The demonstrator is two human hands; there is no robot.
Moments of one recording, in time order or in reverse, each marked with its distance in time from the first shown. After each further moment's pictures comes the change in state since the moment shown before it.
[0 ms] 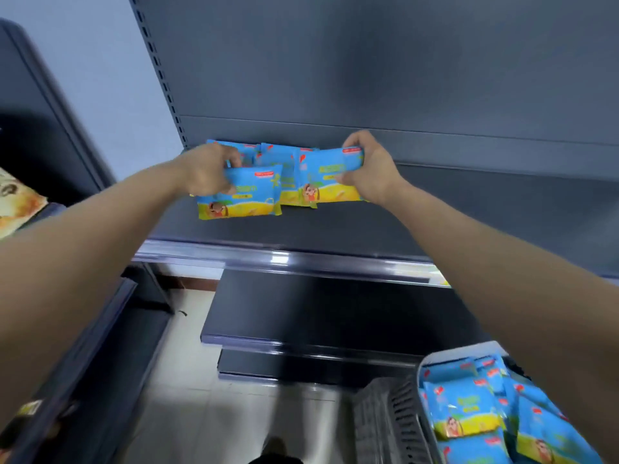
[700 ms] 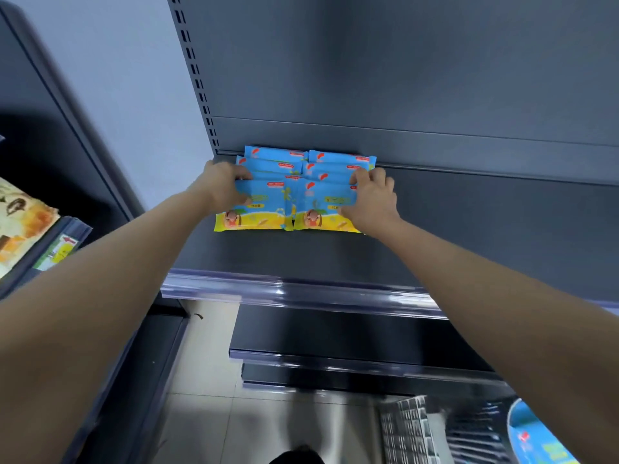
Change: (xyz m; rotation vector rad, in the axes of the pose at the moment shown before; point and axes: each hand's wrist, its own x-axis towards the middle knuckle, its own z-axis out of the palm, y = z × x) left_hand 0.089 -0.130 0.027 -0.107 0.037 -0.095; right_hand 0.063 -0.013 0.135 -0.539 -0.002 0.127
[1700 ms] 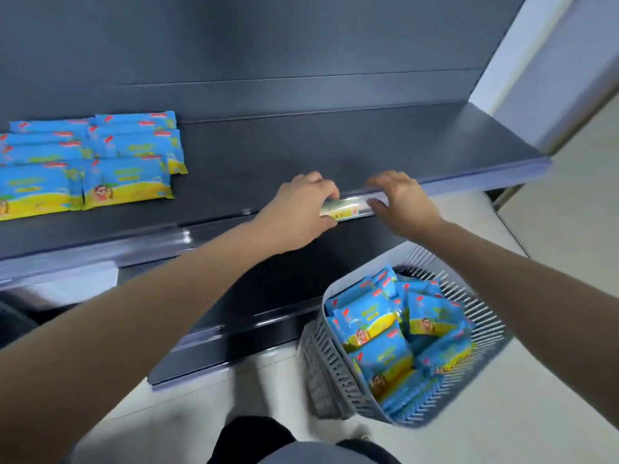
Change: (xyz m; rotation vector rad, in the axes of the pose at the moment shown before) left_hand -0.197 0.350 0.137 -0.058 -0.125 0.793; right_hand -0.222 0.289 -0.142 -0.198 0.115 0.070
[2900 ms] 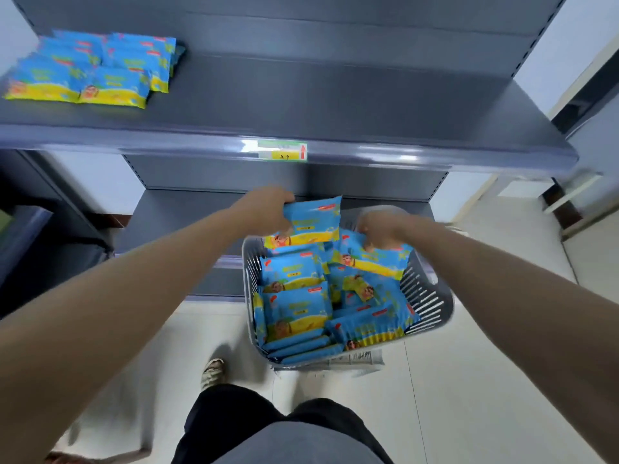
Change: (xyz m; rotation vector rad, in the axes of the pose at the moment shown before) left_hand 0.003 0.108 0.123 0.067 -0.169 -0.501; right_hand -0.052 0.150 0.040 -0.265 -0.770 -0.331
